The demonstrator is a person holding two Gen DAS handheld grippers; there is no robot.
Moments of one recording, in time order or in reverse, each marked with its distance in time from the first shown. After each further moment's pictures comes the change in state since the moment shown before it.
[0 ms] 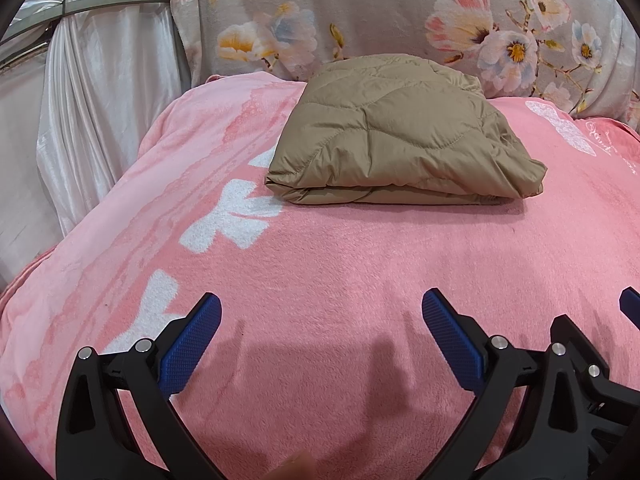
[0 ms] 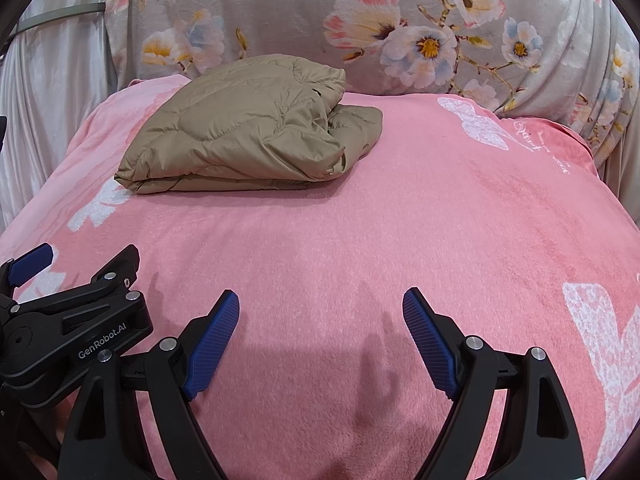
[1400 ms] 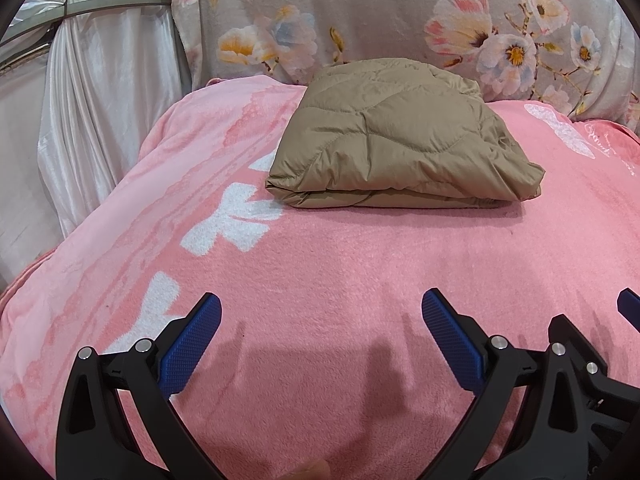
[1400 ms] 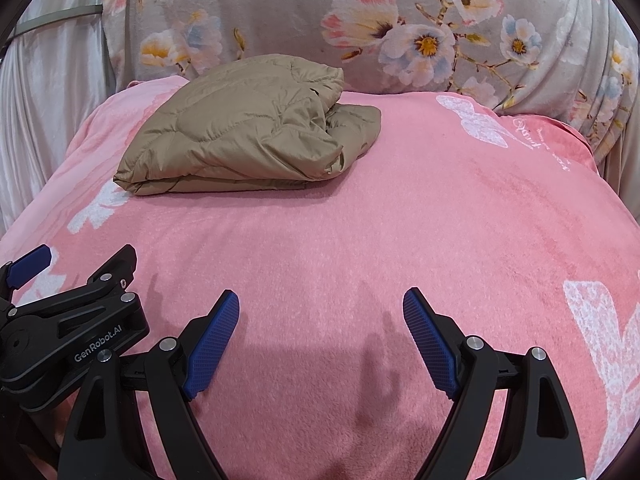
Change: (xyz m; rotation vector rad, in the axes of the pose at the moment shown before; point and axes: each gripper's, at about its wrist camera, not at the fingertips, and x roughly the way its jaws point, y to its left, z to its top) left arm -0.003 0.000 0.000 -0.003 -0.007 -0.003; right arm 0.001 -0.005 0.002 0.008 0.002 0.007
